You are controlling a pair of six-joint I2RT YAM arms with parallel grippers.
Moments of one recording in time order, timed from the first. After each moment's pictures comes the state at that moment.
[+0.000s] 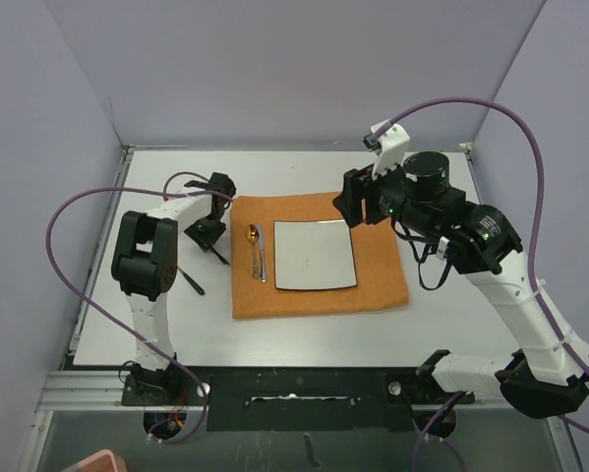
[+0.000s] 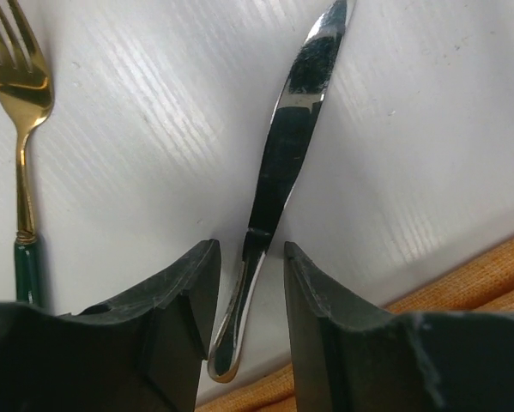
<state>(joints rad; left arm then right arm) -0.28 2.04 1.46 -0.89 -0.47 -1.26 0.70 1.21 1.68 -0.86 0.06 0.10</state>
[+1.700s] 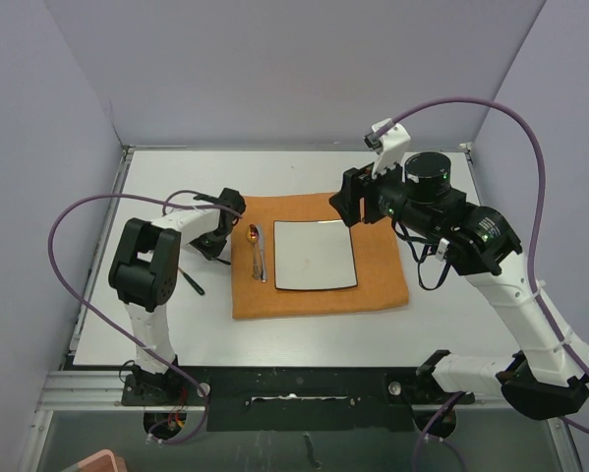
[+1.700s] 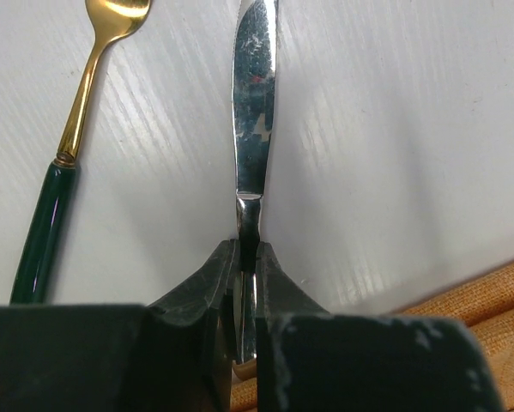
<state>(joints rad) -0.36 1.96 1.31 -0.90 -0.58 -1.57 0.70 1.20 1.67 -0.80 0.03 0.12</state>
